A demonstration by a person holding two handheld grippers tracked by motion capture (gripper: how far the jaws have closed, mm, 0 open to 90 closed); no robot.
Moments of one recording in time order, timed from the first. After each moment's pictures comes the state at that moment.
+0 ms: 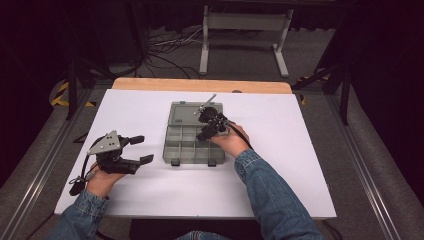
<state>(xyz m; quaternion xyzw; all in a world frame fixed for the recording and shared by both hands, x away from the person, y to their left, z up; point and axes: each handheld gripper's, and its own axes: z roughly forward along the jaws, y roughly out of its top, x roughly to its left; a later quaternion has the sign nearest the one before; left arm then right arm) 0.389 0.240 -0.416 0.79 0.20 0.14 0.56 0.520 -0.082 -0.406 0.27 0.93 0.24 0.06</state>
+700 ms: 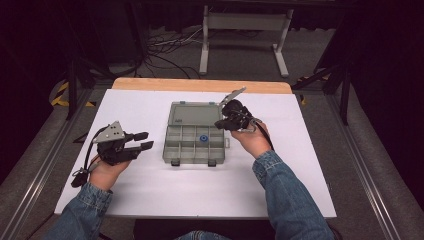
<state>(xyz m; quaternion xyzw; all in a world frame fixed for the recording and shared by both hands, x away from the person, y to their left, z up) 0.409 0.234 -0.395 0.81 0.25 0.15 0.50 0.496 -0.146 -0.356 0.28 0.90 0.31 0.11</state>
